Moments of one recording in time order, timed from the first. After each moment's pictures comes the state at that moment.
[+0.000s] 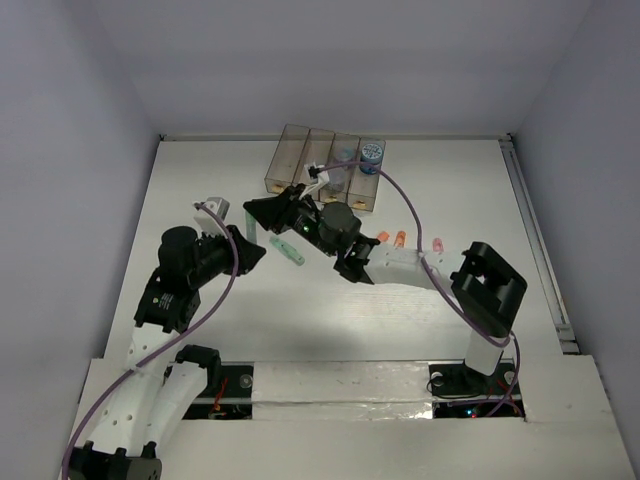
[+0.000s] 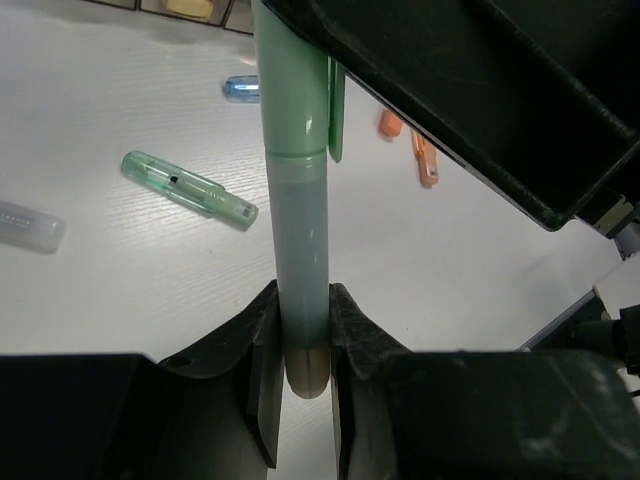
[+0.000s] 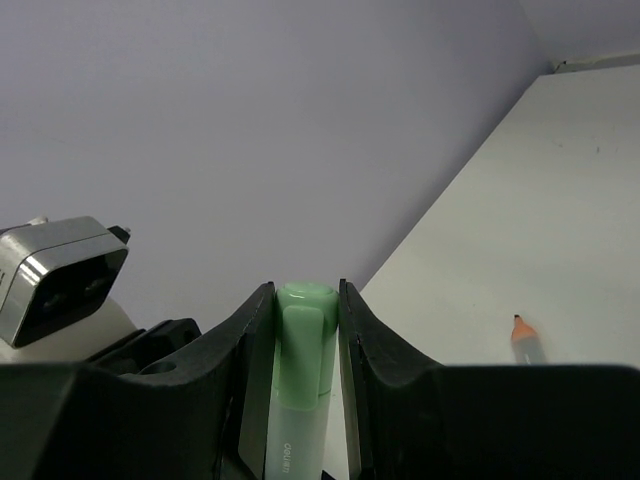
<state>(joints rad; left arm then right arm) -0.19 0.65 0.68 -0.39 0.41 -0.38 1.00 1.81 1.23 0.77 0.06 0.74</state>
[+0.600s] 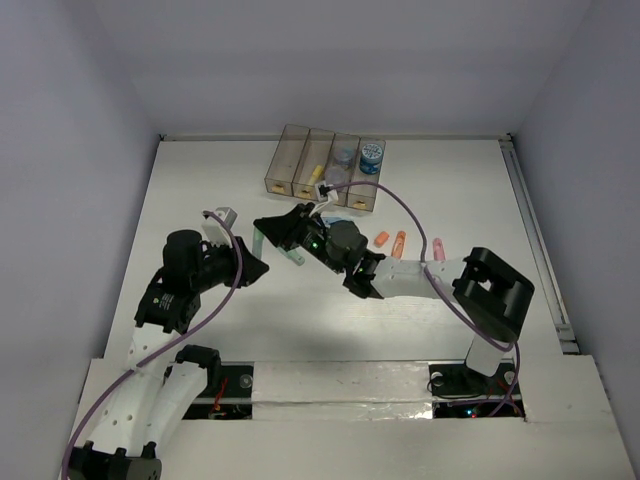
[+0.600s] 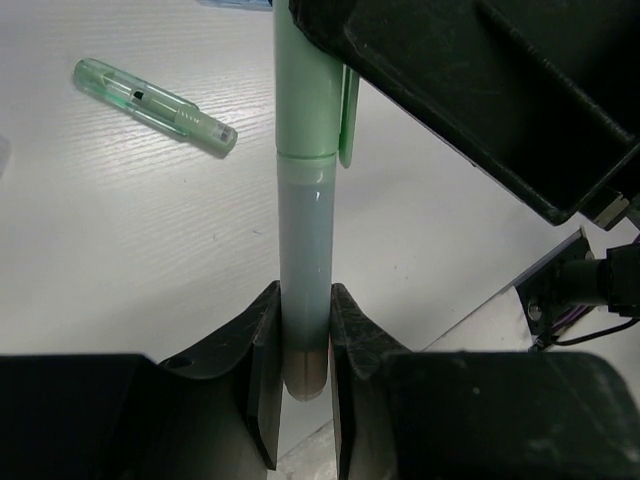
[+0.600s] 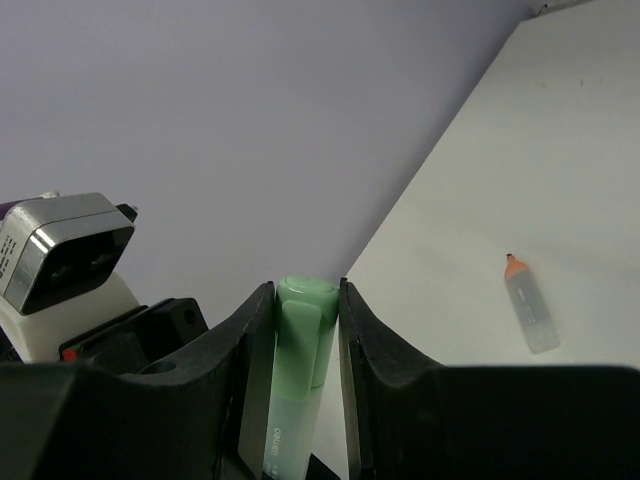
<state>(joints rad) -0.20 0.65 0.68 -0.54 0.48 -0.36 1.04 1.76 1.04 0.85 0.11 0.81</state>
